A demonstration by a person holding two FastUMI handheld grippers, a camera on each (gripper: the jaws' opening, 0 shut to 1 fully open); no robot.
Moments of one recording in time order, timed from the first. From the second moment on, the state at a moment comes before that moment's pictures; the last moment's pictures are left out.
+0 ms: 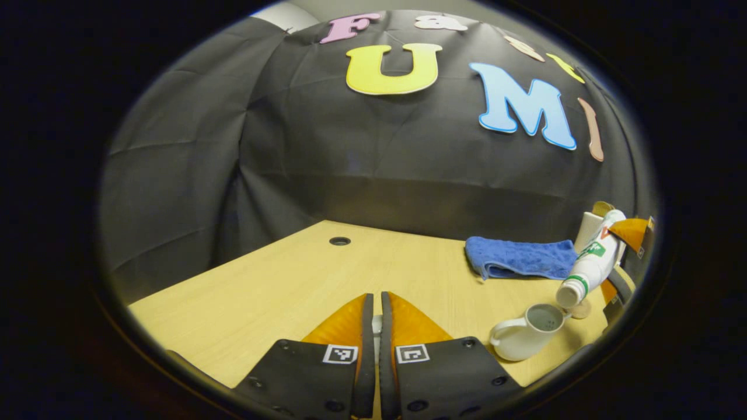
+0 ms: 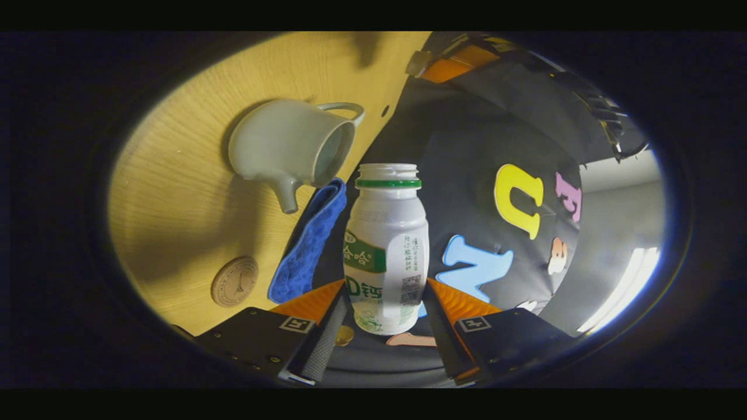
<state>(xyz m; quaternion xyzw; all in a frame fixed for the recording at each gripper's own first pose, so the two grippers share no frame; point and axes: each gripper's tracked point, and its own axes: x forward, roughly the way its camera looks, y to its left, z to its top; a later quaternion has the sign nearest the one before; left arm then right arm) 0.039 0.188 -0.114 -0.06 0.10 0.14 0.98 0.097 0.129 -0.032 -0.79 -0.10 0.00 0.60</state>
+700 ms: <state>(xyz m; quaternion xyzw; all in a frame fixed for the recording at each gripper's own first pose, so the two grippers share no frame) 0.048 0.155 -0.108 -0.06 0.09 0.09 0.99 0.078 0.100 -0.052 -0.47 0.00 0.03 0.88</state>
